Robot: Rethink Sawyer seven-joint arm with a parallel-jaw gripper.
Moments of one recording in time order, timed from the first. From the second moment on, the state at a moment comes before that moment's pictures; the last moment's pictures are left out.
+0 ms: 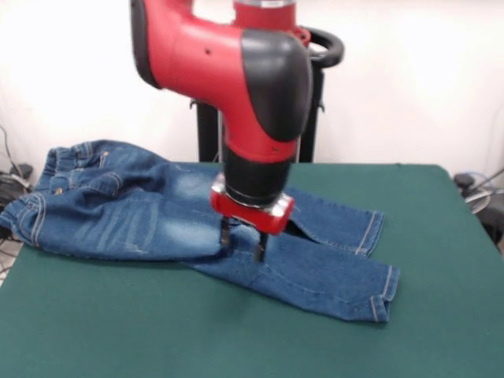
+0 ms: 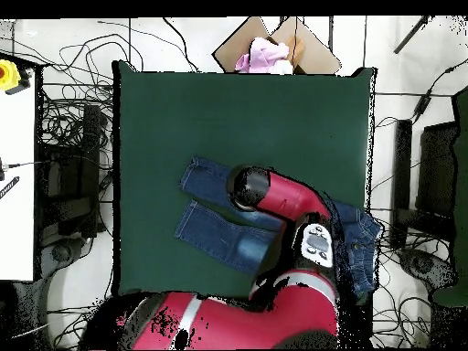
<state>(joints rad) -0.15 -0.41 -0.20 1.59 0.15 0.46 1.78</state>
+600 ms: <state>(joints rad) -0.08 -0.35 -0.20 1.60 0.21 0.45 1.78</state>
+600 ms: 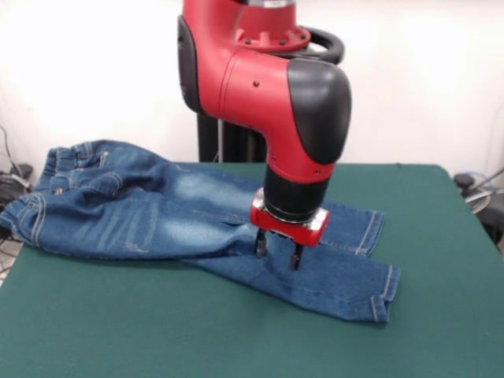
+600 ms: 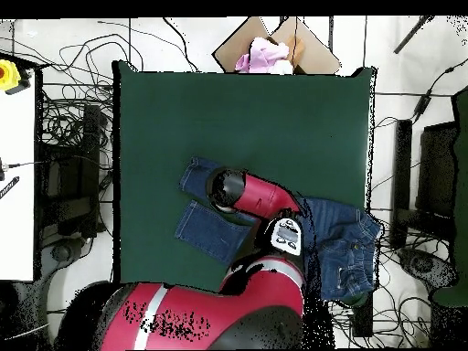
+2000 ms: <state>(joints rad) -0.08 -0.30 -0.23 1.59 0.20 0.33 1.78</state>
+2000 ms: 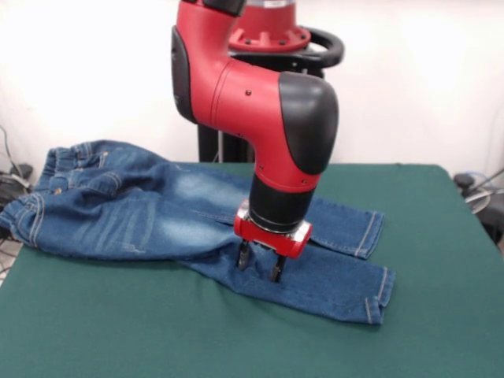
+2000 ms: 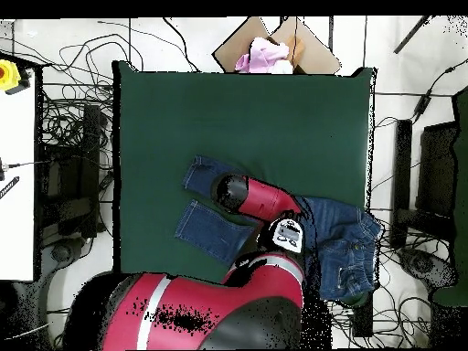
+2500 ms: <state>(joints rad) -0.06 -0.29 -0.25 1.58 0.24 0.35 1.78</state>
